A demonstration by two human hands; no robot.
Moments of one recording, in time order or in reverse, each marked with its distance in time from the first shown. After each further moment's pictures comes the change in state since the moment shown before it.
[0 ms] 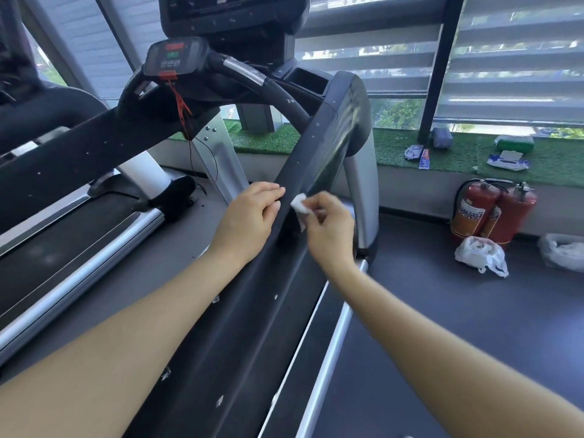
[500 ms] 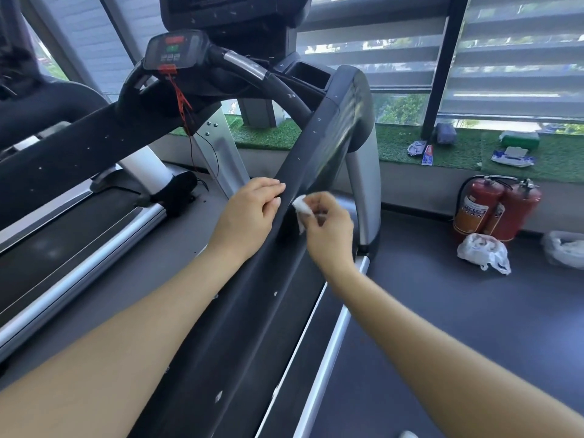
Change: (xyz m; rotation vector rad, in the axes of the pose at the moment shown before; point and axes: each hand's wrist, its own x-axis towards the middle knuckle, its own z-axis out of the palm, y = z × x) left_hand 0.000 0.001 0.000 0.009 0.004 -0.016; right_hand -0.007 0.001 0.000 0.074 -0.031 0.046
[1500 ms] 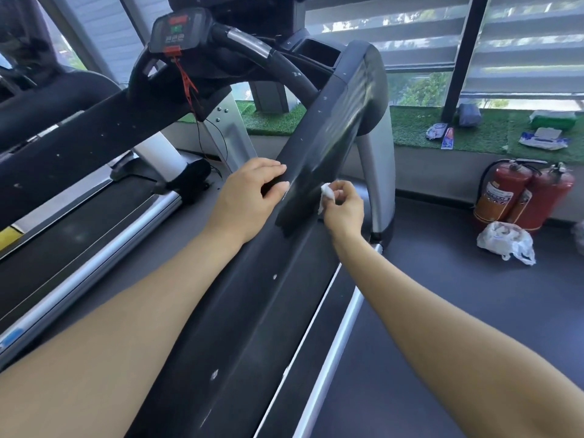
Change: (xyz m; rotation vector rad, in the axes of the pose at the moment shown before) left_hand -0.003 0.007 -0.001 0.001 0.022 -0.024; right_hand 0.033 0.037 -0.002 0.114 0.049 0.278
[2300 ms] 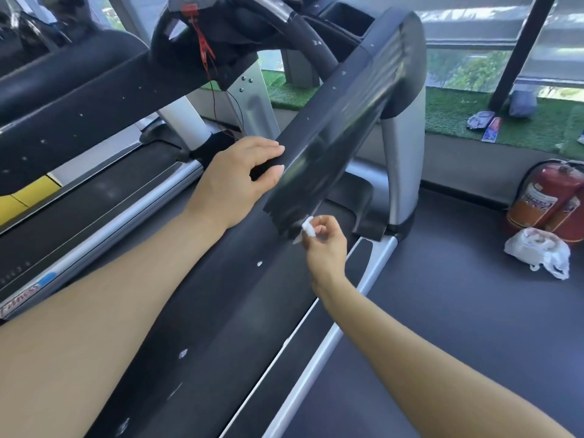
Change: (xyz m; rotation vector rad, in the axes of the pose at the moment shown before) left_hand -0.003 0.003 0.001 0.043 0.051 -0.014; right_hand -0.038 0.065 -0.001 0.125 -0.204 0.116
